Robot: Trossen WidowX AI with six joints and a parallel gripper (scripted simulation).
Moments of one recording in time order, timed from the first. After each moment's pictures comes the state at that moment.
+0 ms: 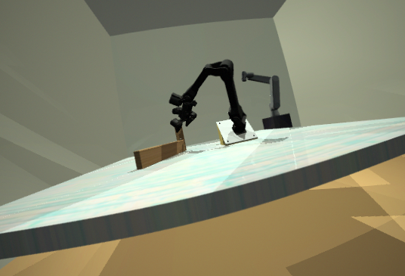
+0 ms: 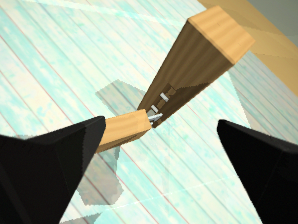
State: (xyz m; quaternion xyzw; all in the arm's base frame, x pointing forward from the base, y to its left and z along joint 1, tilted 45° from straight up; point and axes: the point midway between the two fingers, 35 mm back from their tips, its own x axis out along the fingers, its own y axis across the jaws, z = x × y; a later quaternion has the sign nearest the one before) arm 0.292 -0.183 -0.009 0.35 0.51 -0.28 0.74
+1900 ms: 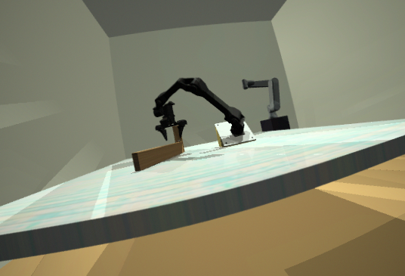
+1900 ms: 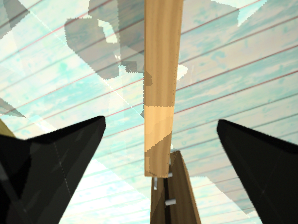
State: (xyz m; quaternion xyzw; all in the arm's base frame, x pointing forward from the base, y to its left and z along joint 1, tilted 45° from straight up) arm 0.354 -0.147 -0.012 -0.13 0.40 0.55 0.73
